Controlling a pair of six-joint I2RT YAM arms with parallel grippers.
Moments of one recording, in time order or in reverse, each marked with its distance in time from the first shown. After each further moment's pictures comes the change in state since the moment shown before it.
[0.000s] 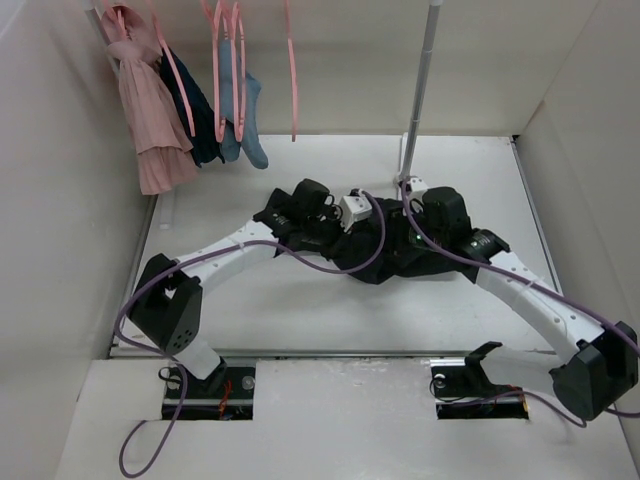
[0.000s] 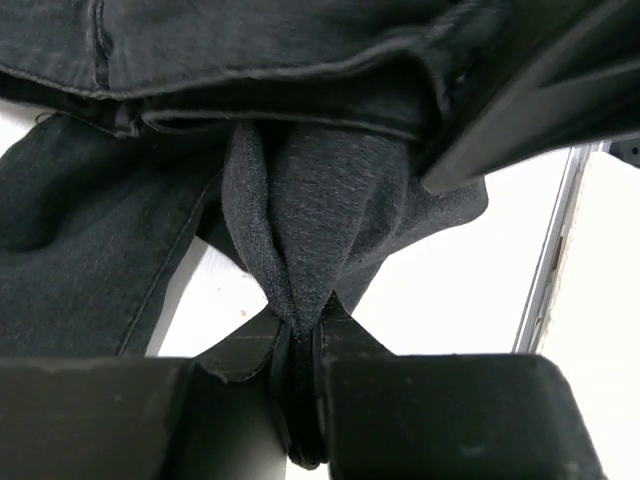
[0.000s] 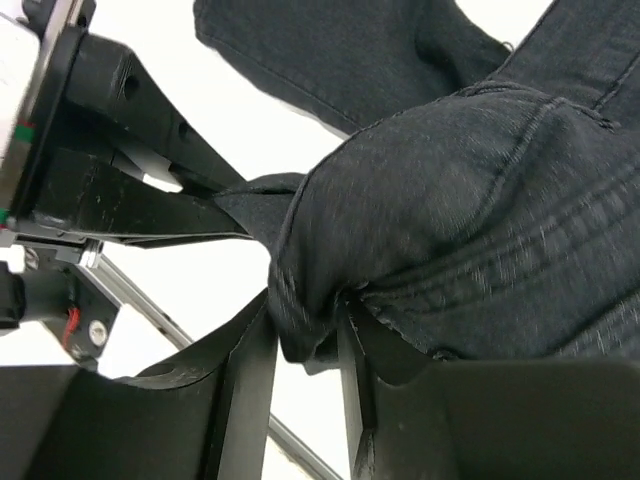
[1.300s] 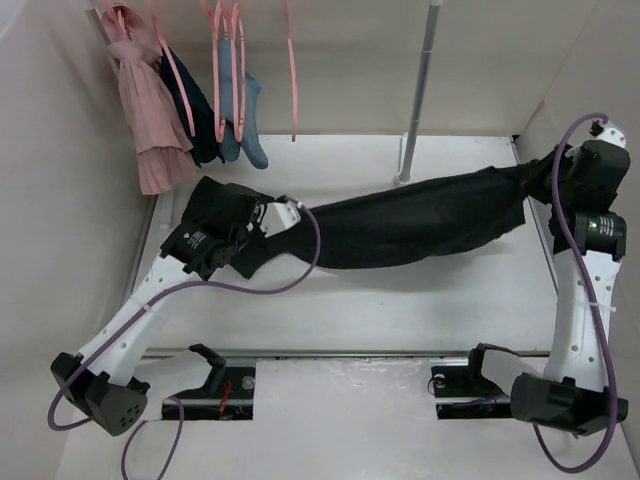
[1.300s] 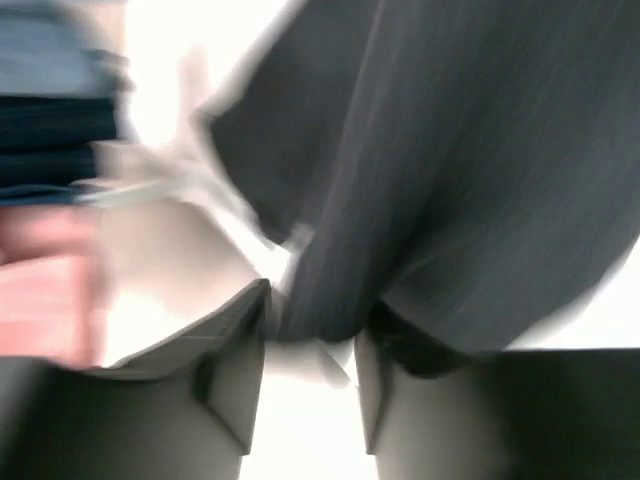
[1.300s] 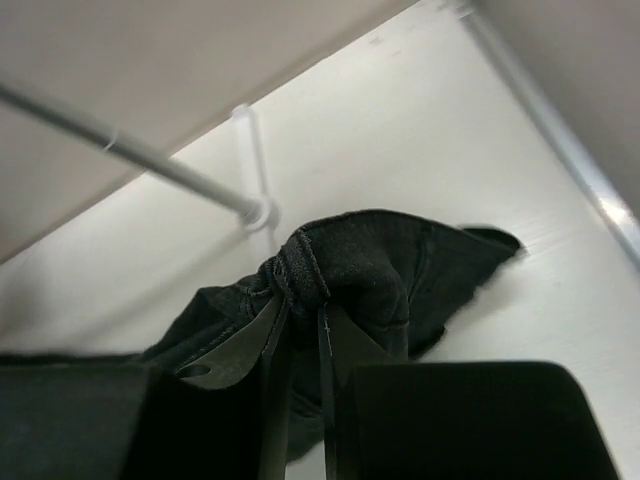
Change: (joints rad) left arm 0.137 -0.494 0.013 -0.488 -0.886 0.533; right arm -0.760 -0.076 0.463 -0.311 0.215 0.037
